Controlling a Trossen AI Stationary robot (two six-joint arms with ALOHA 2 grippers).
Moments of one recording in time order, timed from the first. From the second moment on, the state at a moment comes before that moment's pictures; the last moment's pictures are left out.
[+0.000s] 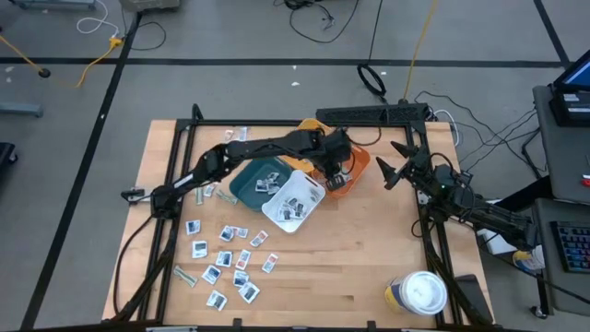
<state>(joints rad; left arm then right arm) 0.23 2.45 2.34 -0.91 0.08 -0.08 -0.42 0.02 0.01 0.08 0.31 0.06</state>
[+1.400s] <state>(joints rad) 0.33 2.36 2.34 -1.48 0.15 -0.13 -0.42 0.02 0.01 0.08 0.31 0.06</state>
